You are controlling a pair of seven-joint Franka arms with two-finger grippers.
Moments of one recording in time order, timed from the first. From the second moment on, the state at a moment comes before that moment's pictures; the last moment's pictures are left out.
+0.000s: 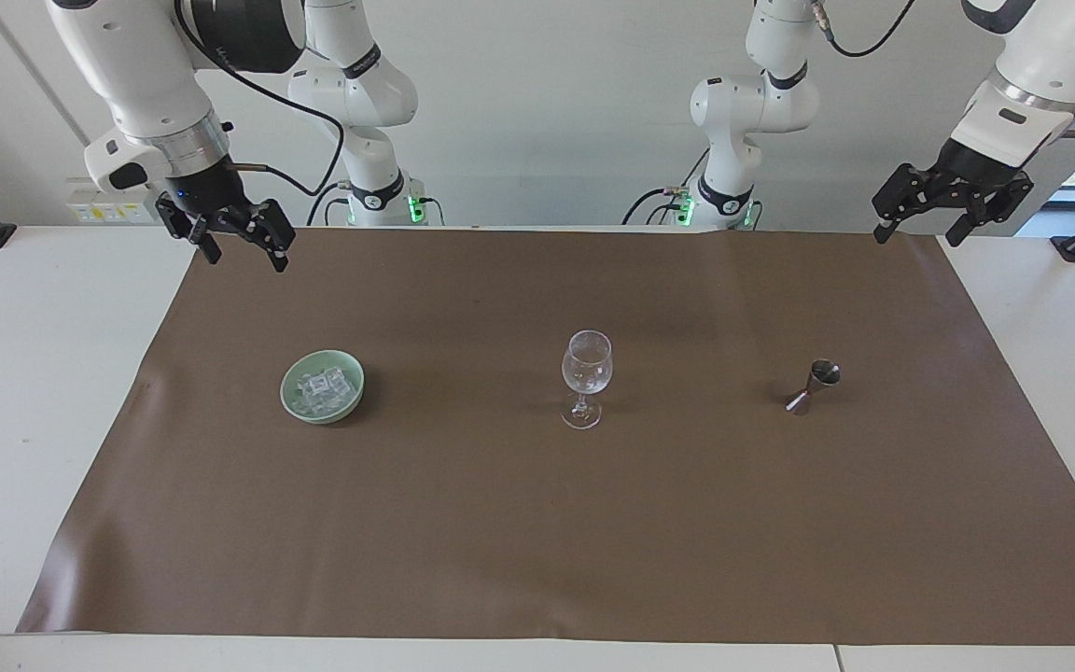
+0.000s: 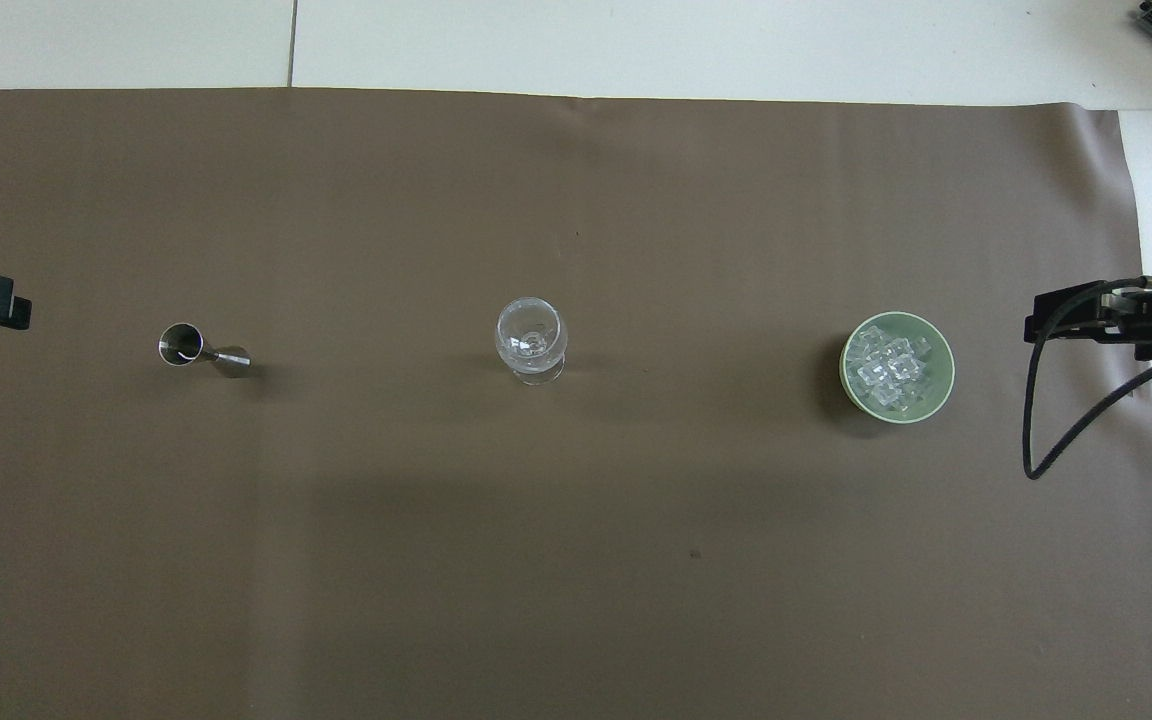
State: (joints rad) left arm -0.08 0.01 0.07 -1.46 -0.03 1.48 0.07; right arm -0.05 -0.07 0.01 -1.70 0.01 1.67 0.14
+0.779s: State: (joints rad) left arm 0.01 0.20 0.09 -1.44 -0.12 1.60 0.06; right arm -0.05 -0.07 0.01 -1.70 0.01 1.67 0.14
